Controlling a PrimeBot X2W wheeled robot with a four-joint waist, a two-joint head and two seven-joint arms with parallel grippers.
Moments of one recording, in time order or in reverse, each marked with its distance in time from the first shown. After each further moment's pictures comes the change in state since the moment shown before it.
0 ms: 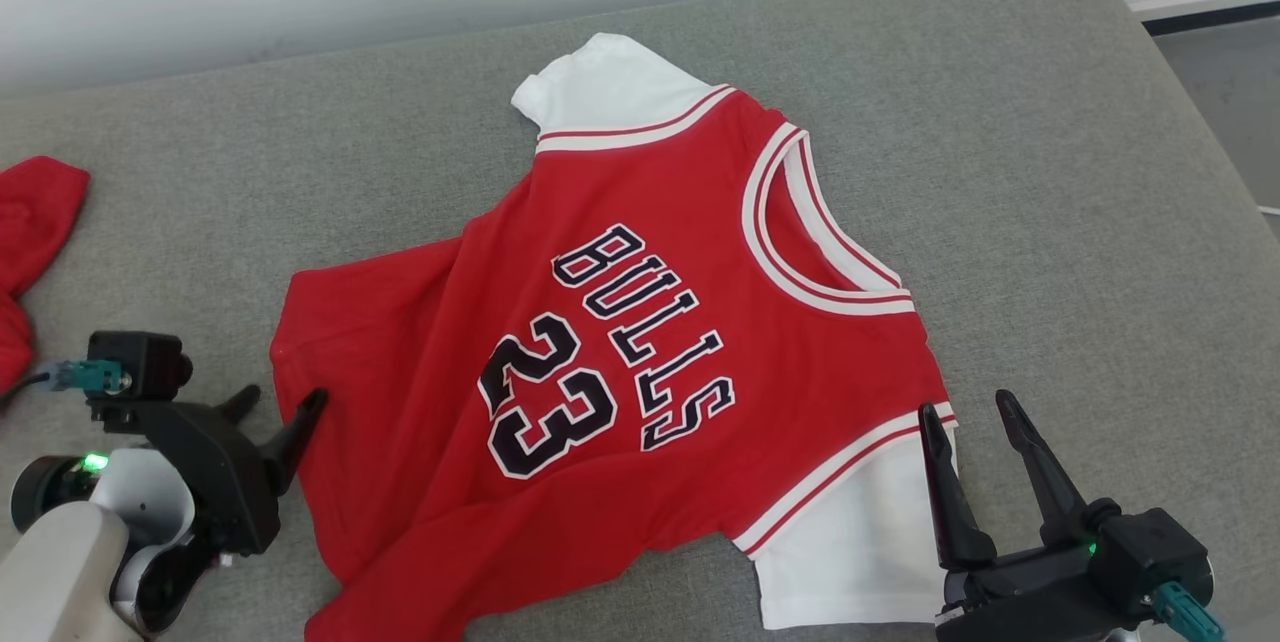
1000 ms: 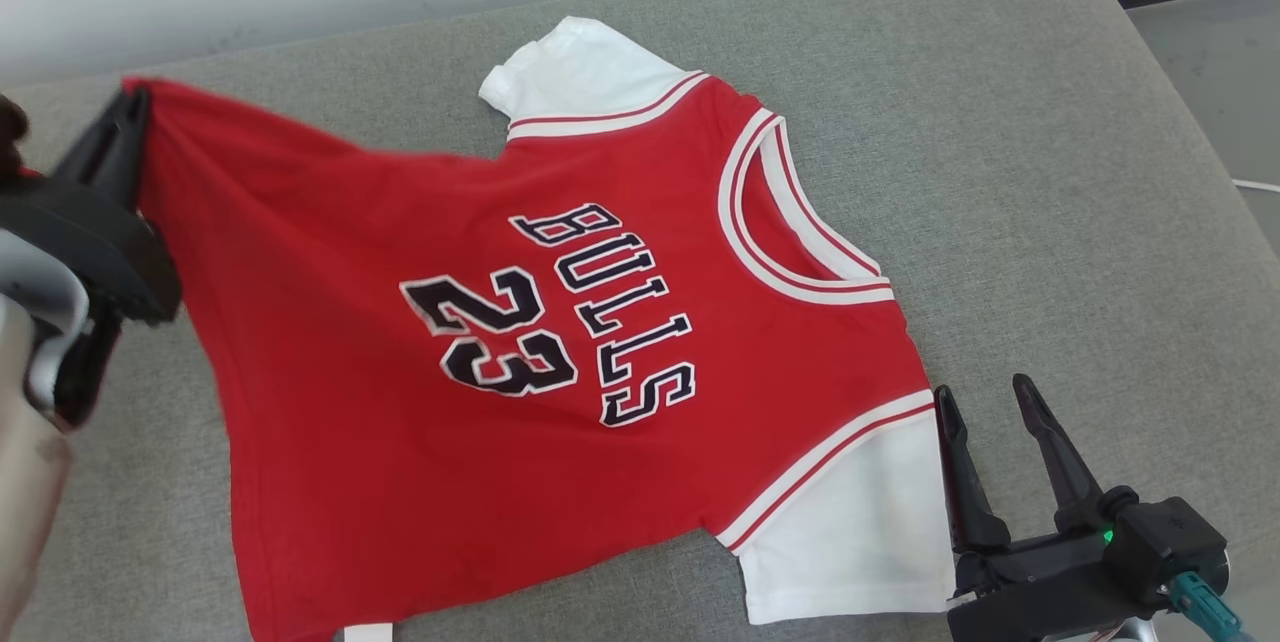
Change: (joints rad) left arm -0.392 0.037 -0.088 0.207 0.100 0.022 -0.352; right arm -0.016 -0.001 -0.023 -0.010 -0.001 0.000 0.000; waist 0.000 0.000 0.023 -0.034
